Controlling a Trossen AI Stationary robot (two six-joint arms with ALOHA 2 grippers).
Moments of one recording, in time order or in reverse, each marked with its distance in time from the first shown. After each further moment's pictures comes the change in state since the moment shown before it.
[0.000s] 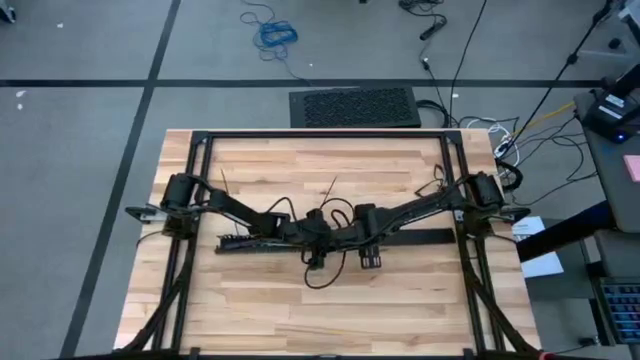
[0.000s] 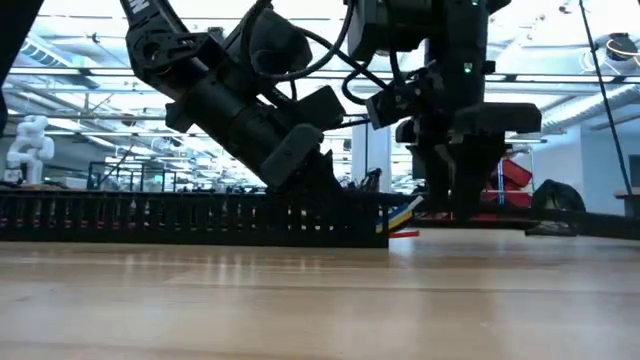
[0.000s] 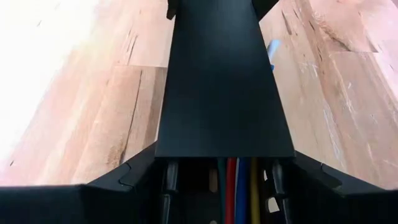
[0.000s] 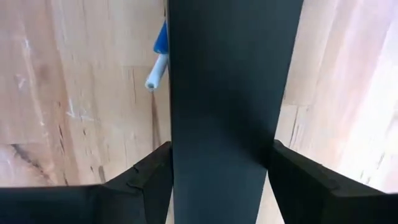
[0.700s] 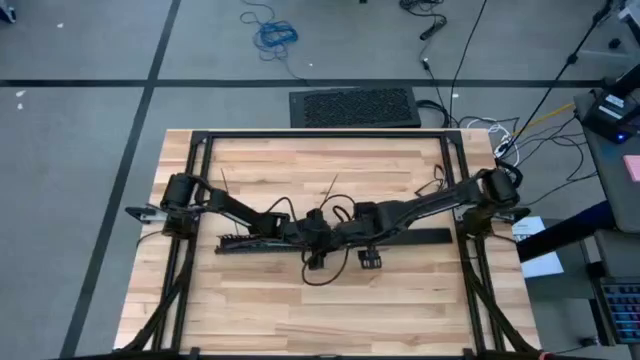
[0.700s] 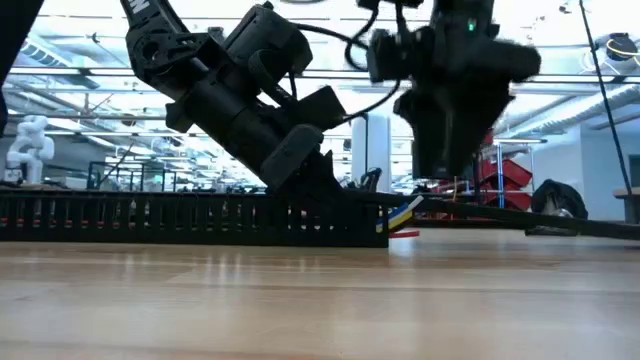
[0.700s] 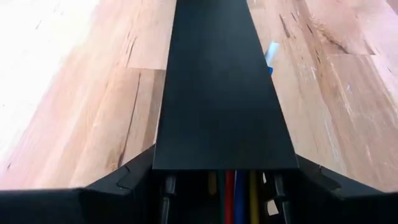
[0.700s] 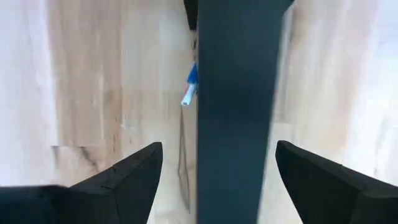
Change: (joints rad) left arm 0.000 0.000 0.000 -0.001 0.002 0.002; right arm 0.002 -0.141 0.002 0.037 -0.037 0.017
